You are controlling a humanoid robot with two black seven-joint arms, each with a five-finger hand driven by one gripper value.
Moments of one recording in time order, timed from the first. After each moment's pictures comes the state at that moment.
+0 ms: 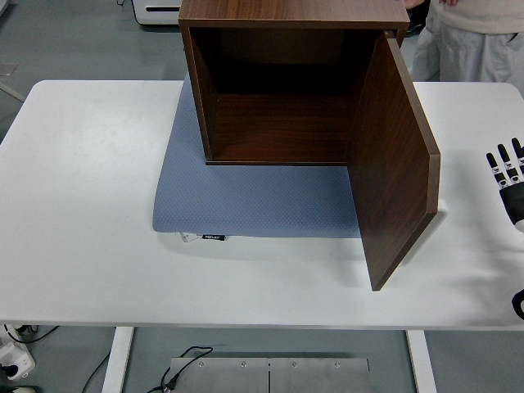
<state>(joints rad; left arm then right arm) 0.10 0.00 -0.18 -0.28 0.09 0.09 -0.05 0.29 -0.11 1.85 0.80 -0.38 0.56 -0.02</state>
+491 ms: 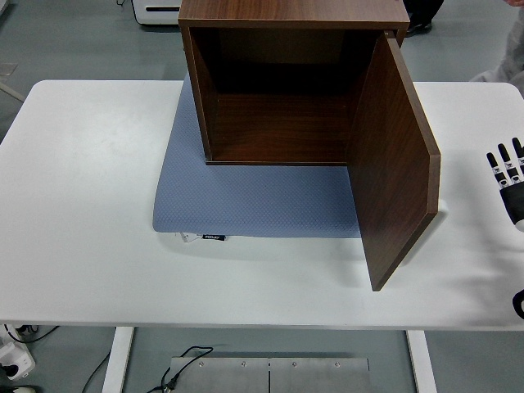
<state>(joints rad) 0.10 0.00 -0.18 -0.28 0.08 0.09 -0.05 0.29 -0.12 1.85 0.80 -0.38 0.56 -0.02</state>
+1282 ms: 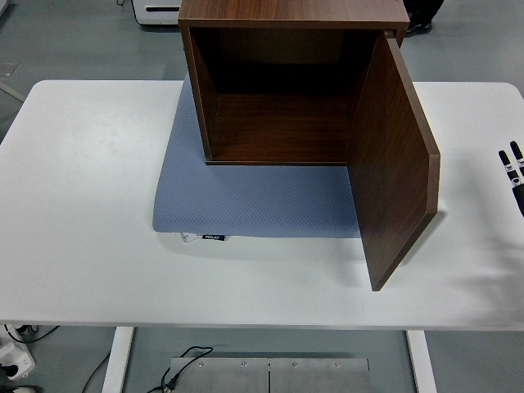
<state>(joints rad) 0.11 0.00 -0.18 -0.28 0.08 0.09 -0.05 0.28 -0.16 1.85 0.80 -0.38 0.57 -0.02</state>
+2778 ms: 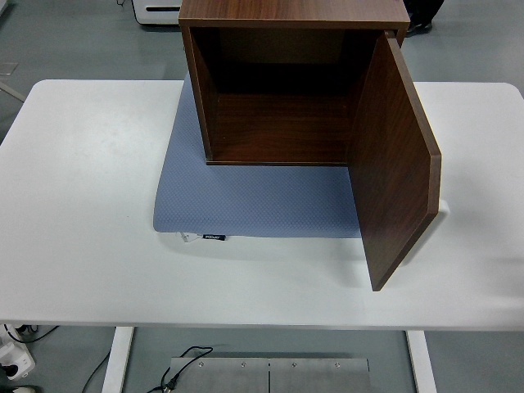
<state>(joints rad) 0.11 0.00 -0.17 -0.28 0.08 0.09 -0.05 -0.13 -0.33 1.84 1.37 -0.39 0.61 -0.04</state>
